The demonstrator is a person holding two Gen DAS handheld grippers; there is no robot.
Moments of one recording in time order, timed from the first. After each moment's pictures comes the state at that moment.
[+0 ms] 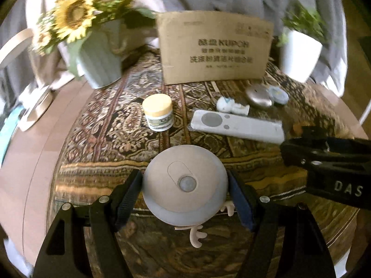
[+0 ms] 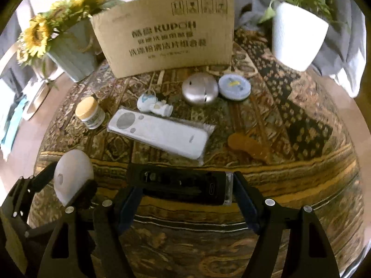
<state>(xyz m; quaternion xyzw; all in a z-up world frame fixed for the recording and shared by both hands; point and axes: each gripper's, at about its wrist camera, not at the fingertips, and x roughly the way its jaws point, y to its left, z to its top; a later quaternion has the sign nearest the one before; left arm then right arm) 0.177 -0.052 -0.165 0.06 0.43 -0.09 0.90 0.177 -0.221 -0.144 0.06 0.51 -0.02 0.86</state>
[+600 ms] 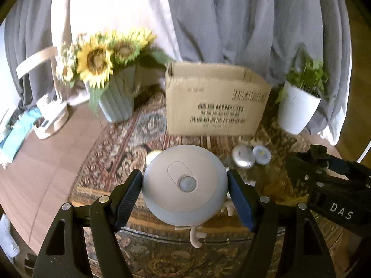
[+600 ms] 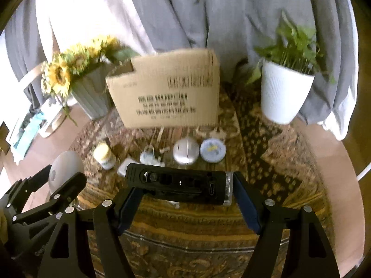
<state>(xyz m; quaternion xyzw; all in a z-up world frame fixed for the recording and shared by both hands) 0.175 -0.071 -0.073 0.01 0.35 -0.06 0.93 0.169 -0.257 -0.059 0.04 0.41 0.01 0.91</state>
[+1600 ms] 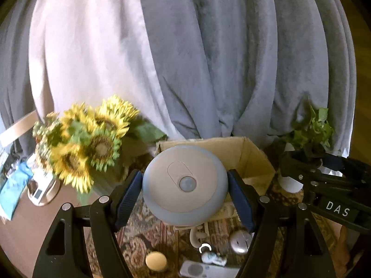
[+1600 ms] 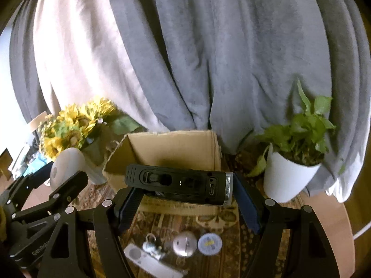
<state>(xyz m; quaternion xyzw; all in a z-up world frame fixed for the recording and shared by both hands) 0.291 -0.095 0.013 0.03 0.25 -0.08 0.96 0.273 -0.272 0.028 0.04 0.30 0.02 0.95</state>
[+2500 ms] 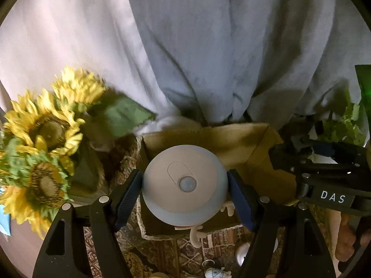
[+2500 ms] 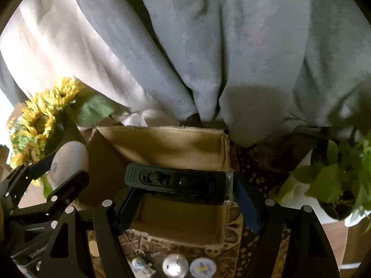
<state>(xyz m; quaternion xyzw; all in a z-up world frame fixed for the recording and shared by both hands) 0.440 -0.108 -0.011 0.03 0.42 -0.11 0.90 0.439 -0.283 -0.001 0.03 0.47 0.05 0.88</state>
